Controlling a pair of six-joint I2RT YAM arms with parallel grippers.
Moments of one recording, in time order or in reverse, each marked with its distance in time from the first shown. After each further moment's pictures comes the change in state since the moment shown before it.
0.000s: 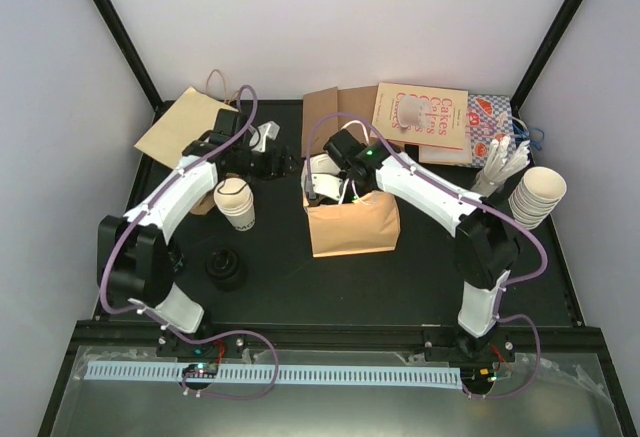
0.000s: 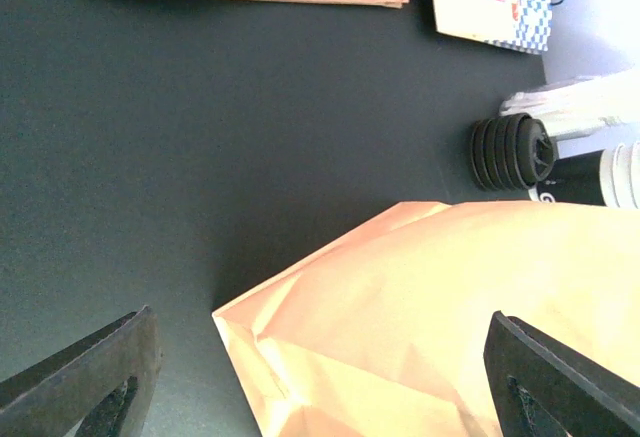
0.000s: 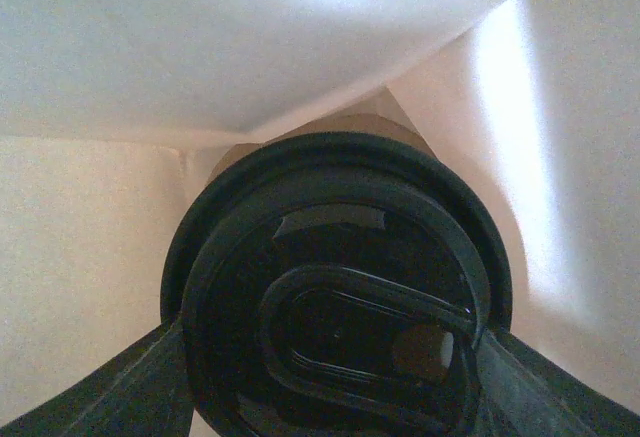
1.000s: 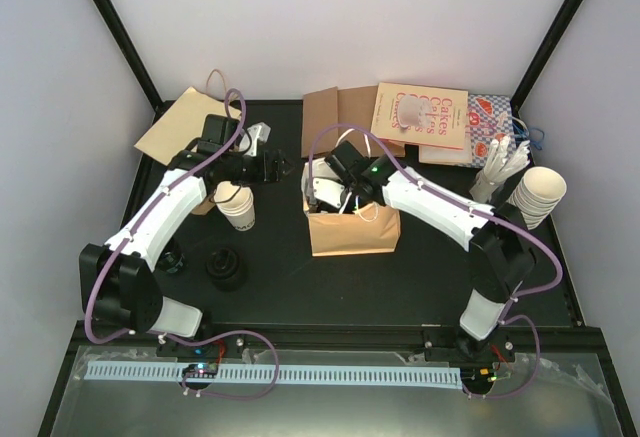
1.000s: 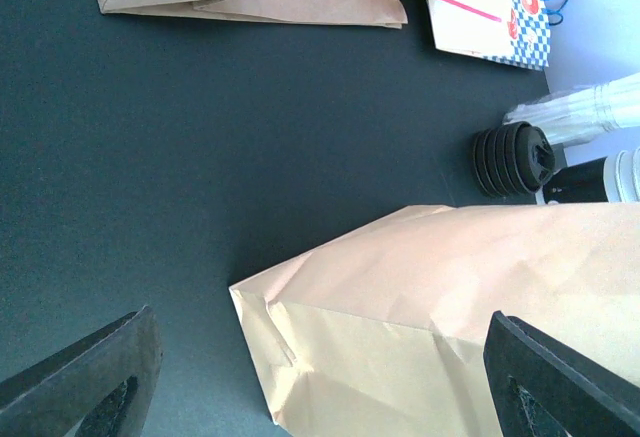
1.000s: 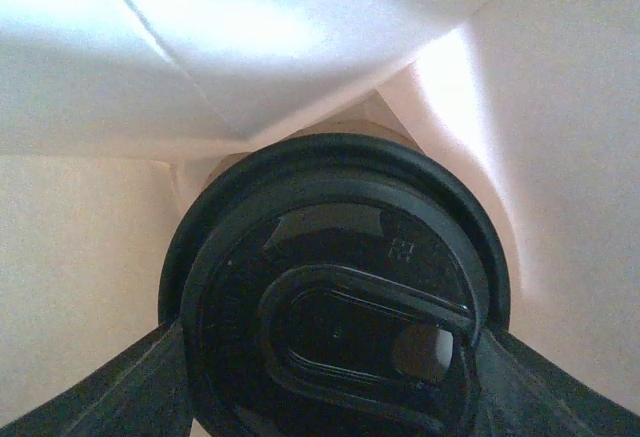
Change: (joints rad) left arm 0.000 -0.176 -0.071 -0.019 -0.071 -0.005; right arm 0.030 -0.093 -0.145 0.145 0.078 0.098
